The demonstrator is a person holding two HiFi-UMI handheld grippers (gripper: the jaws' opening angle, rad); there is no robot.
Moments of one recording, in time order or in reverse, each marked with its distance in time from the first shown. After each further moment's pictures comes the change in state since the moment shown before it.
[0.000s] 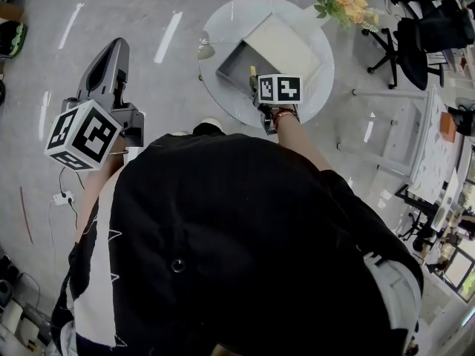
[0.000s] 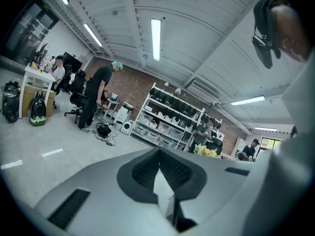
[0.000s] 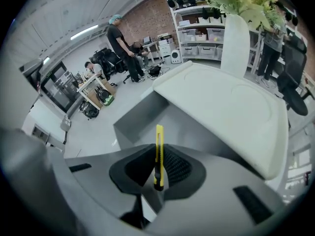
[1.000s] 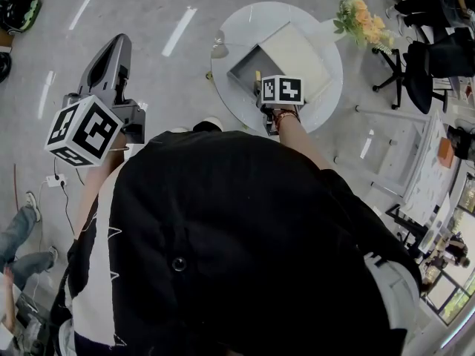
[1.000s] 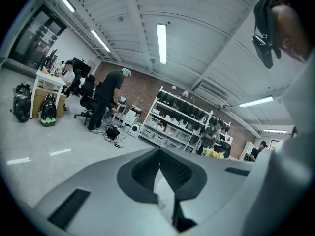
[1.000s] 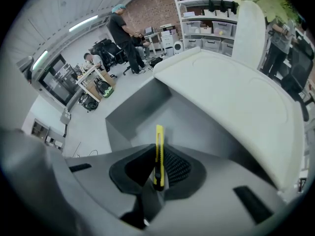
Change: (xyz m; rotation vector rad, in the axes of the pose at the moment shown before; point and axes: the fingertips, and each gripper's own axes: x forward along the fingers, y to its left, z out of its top) left arm -0.024 0.025 0.006 -0.022 -0.044 0.091; right arm 0.026 0.002 -0.005 -0.036 0.091 -0.014
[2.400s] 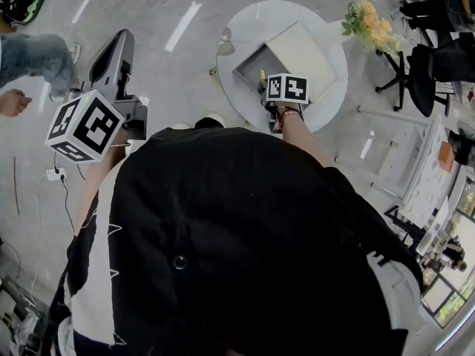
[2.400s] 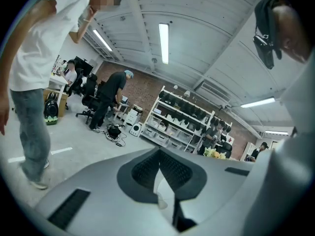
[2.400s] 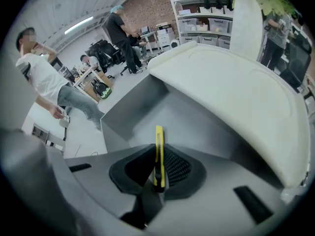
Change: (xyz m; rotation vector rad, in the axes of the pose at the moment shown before) left arm -0.001 0.011 0.000 -0.015 0.007 0.016; right arm 0.008 -0.003 -0.003 0.039 0.013 -0.004
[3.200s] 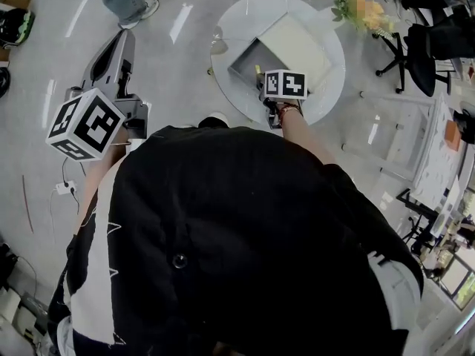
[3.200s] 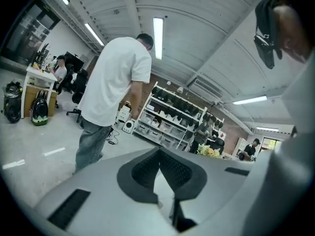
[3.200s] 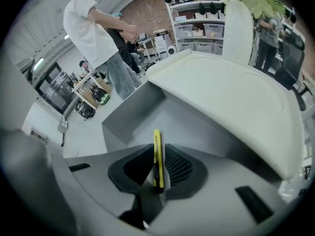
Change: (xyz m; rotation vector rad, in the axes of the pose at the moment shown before) left arm 0.024 -0.017 0.000 0.031 0.051 -0.086; right arm -0.007 -0.001 0.005 0.033 -0.069 -0.011
